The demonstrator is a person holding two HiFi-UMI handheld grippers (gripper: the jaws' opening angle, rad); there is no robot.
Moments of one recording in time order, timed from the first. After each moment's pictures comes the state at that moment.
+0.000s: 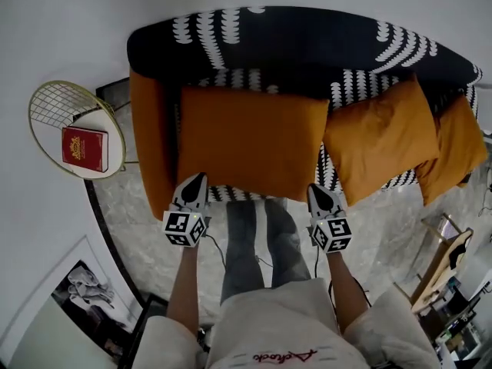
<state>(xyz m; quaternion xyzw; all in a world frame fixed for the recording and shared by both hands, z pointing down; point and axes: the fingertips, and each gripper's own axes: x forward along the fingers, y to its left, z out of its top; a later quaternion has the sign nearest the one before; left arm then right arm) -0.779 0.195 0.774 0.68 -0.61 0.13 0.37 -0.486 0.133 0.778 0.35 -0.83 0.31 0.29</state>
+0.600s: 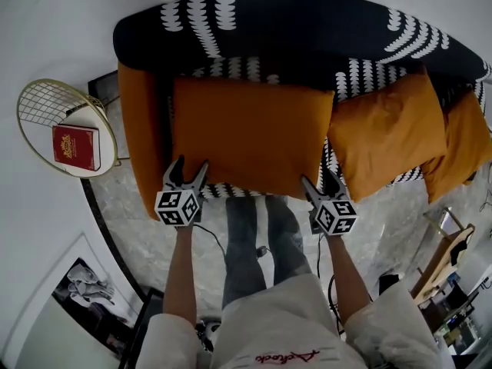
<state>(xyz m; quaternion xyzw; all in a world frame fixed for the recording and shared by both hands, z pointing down) -0.809 0.185 0.858 0.63 -0.62 0.16 0.43 -0.472 0.117 0.855 0.37 -0.79 0.39 0.29</state>
